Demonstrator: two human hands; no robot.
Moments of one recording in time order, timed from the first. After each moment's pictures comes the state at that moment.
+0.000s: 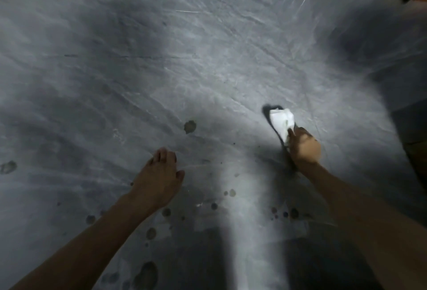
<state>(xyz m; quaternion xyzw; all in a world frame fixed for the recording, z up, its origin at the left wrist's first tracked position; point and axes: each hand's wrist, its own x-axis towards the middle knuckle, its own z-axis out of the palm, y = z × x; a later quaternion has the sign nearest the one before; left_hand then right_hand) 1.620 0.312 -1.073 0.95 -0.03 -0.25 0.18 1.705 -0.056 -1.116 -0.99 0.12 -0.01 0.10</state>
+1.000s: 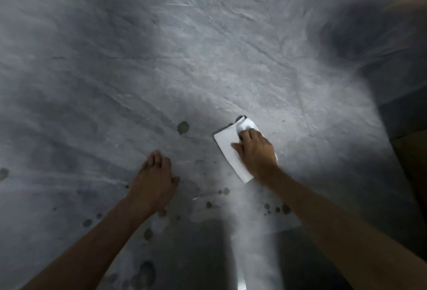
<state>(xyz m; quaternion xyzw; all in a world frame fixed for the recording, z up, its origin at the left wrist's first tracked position) 1.622 0.309 -1.073 0.95 -0.03 -0.28 0.15 1.684 0.039 -1.120 -0.99 -0.11 -0.03 0.06</state>
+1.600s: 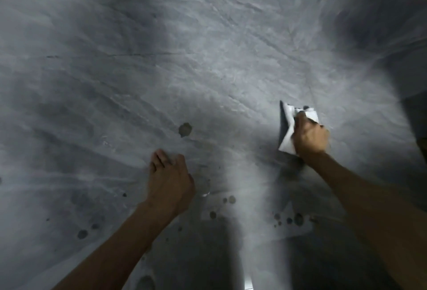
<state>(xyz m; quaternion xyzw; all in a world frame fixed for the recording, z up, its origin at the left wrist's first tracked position) 1.634 0.272 -1.092 0.96 0.03 -0.26 0.09 1.740 -0.068 -1.109 -0.99 0.15 -0.02 0.01</state>
